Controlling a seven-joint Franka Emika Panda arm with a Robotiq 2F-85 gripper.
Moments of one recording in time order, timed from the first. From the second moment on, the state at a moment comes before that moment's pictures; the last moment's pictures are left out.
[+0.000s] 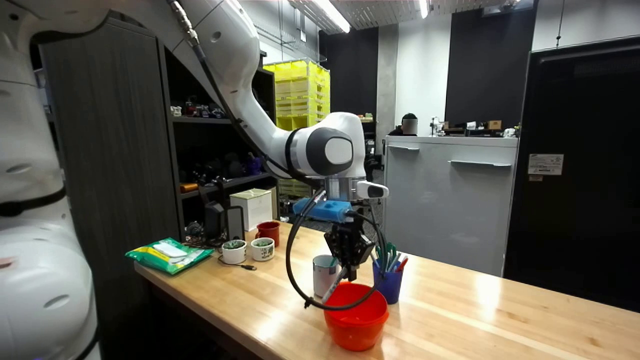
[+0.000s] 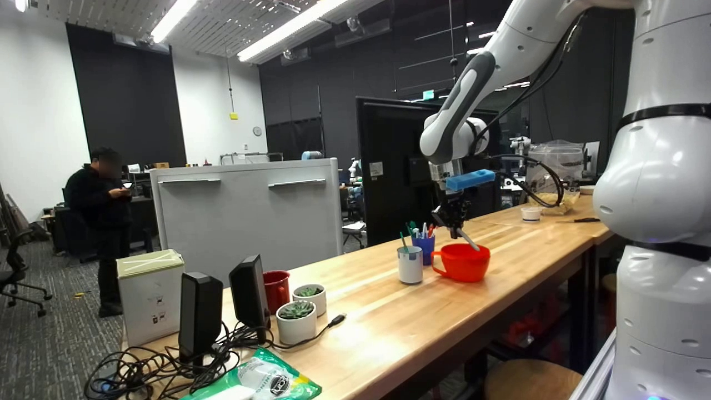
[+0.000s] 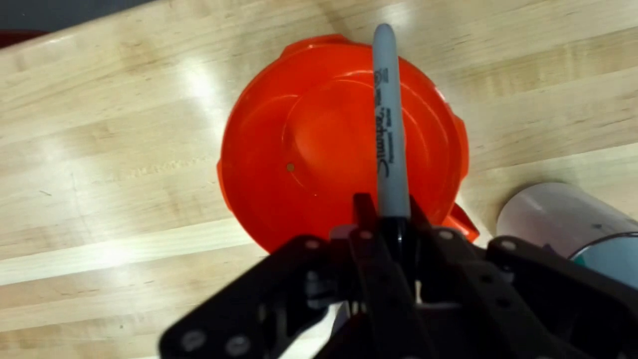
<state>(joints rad) -0.17 -0.08 -0.18 -2.39 -0.19 2.29 0.06</state>
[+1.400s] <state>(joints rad) -0.07 -0.20 -0.04 -2.37 -0.19 2.09 0.07</state>
